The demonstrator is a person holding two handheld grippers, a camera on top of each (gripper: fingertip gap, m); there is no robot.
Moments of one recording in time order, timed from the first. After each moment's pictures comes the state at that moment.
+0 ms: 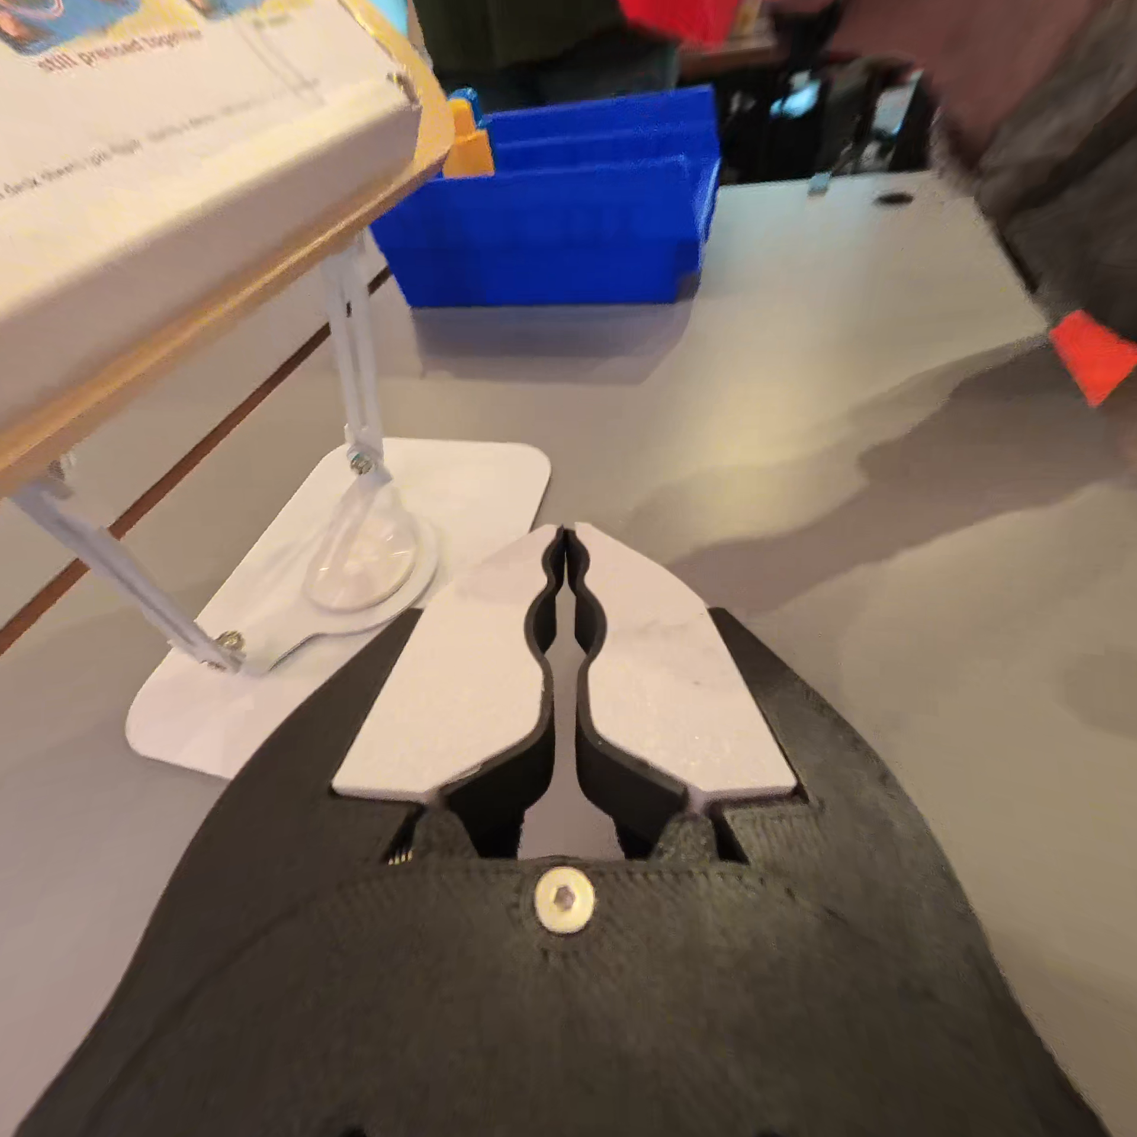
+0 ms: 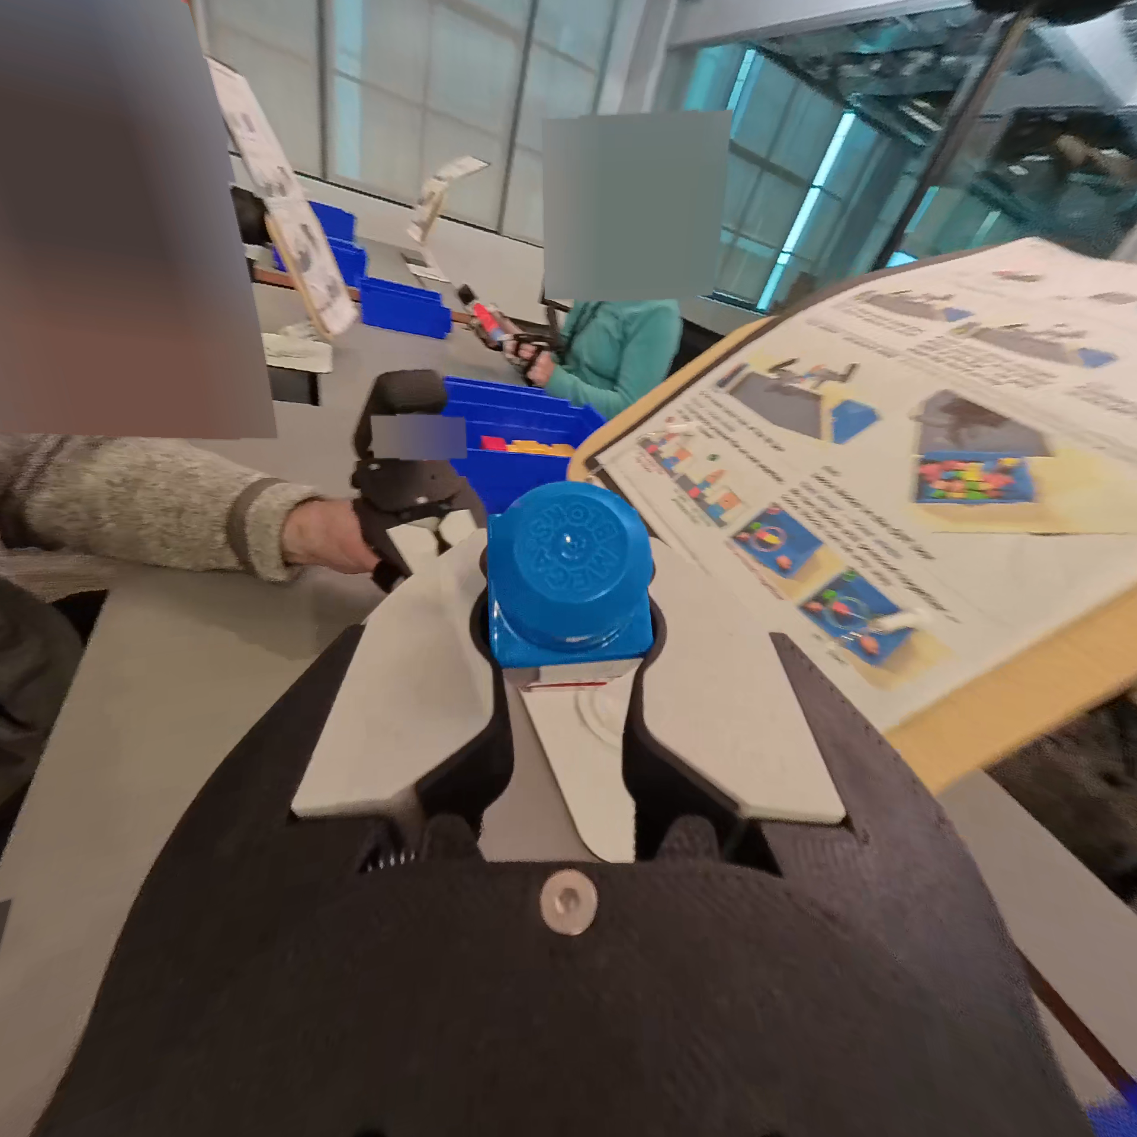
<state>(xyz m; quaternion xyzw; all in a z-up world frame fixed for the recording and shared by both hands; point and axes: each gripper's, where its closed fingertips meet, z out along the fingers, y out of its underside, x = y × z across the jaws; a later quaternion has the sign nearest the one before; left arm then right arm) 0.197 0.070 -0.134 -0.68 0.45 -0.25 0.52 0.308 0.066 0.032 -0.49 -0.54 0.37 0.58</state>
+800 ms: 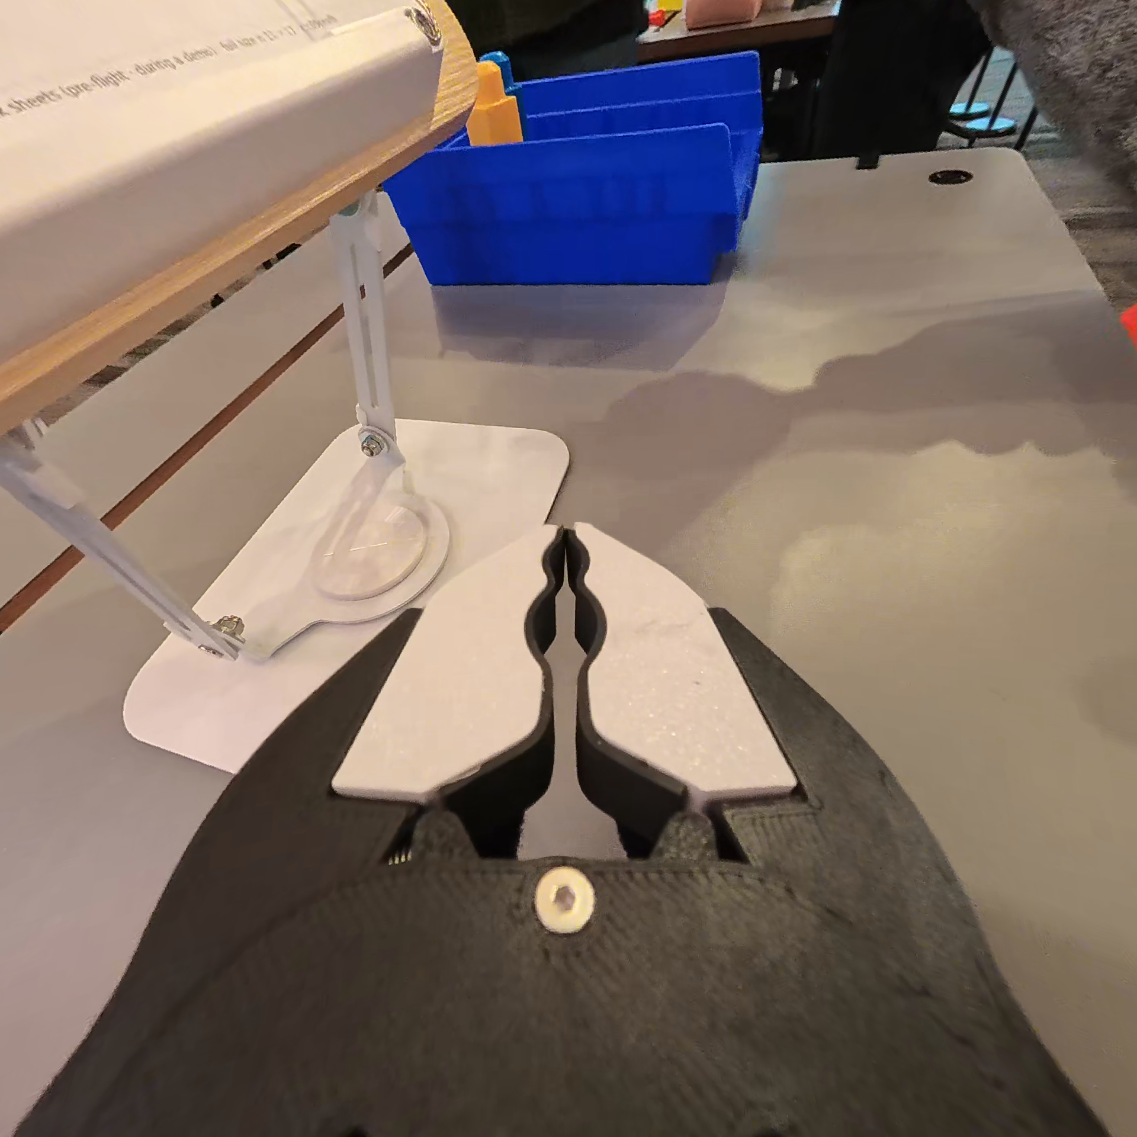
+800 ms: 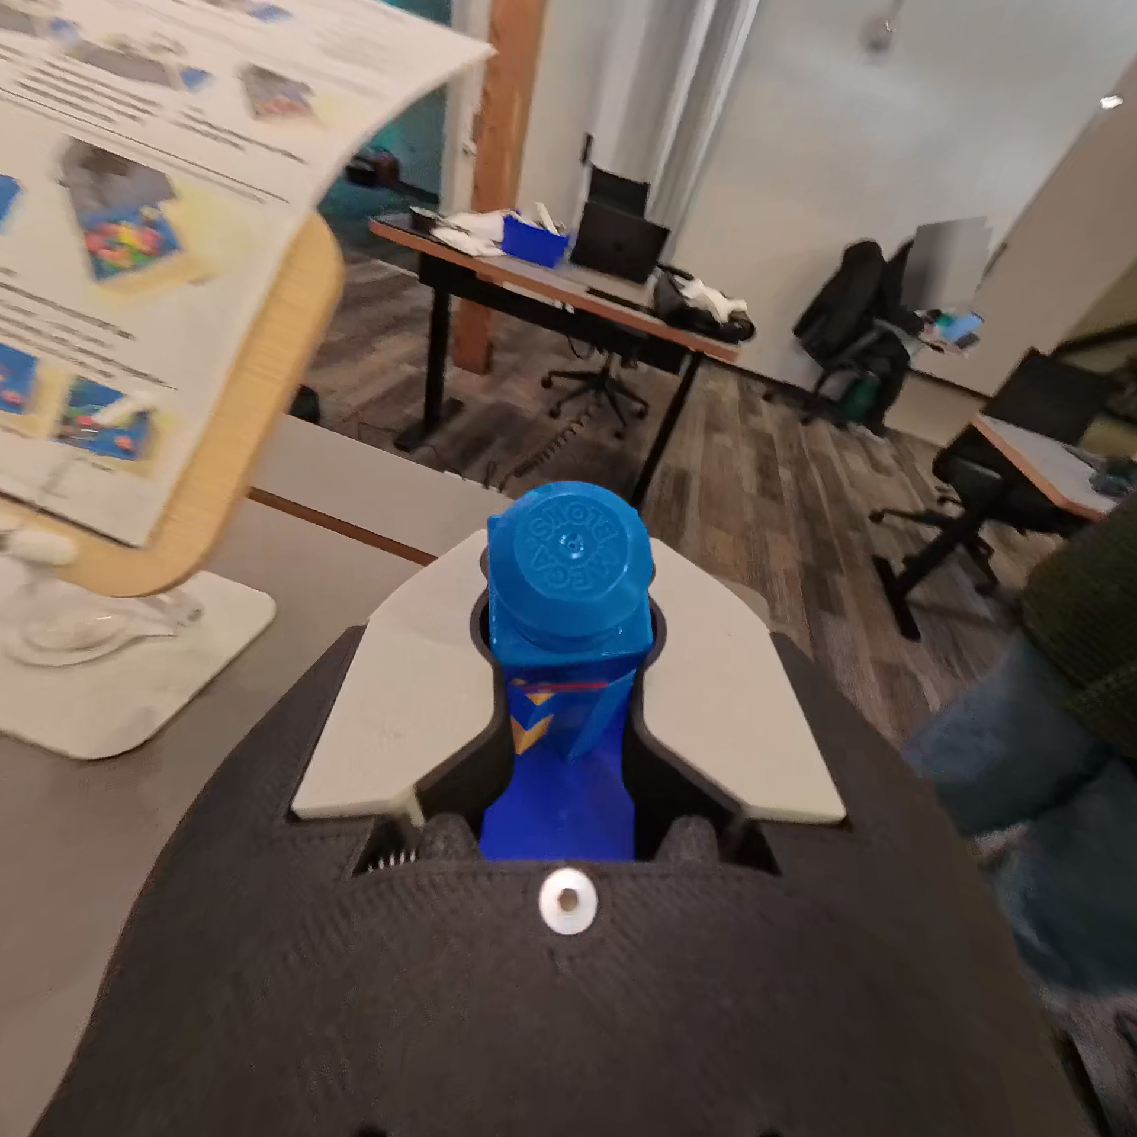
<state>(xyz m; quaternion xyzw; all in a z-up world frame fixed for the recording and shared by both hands) 0.200 0.079 -0.145 -0.70 0.43 -0.23 0.53 0.537 0.248 0.068 -0.71 -0.27 0.07 0.65</state>
